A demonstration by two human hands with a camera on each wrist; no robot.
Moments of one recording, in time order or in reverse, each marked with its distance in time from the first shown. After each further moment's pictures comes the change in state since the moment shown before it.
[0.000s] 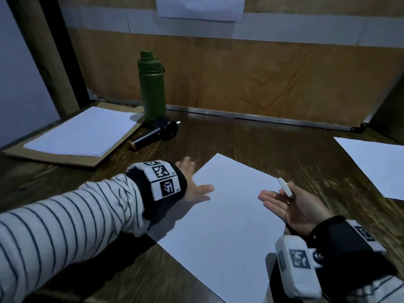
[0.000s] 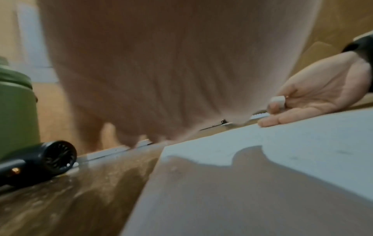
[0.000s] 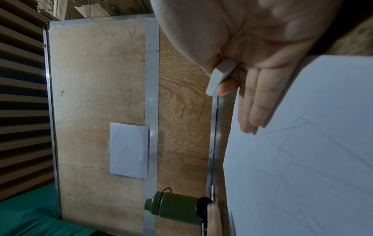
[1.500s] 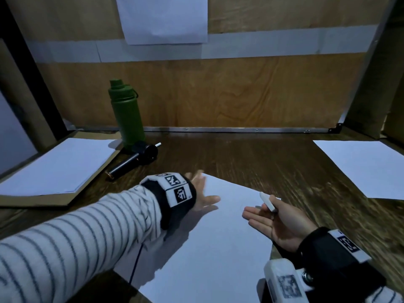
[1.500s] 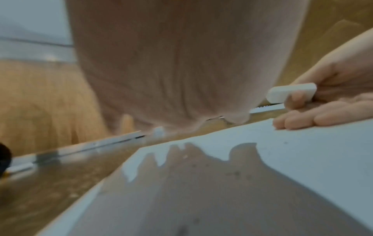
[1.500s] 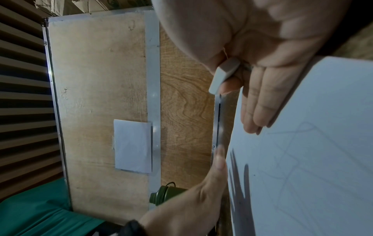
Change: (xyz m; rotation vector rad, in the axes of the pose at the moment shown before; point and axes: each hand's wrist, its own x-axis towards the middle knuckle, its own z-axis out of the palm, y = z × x) left_hand 0.043 0.047 -0.025 0.162 0.080 0.115; right_hand 0.004 -0.004 -0.003 0.020 -0.022 0.087
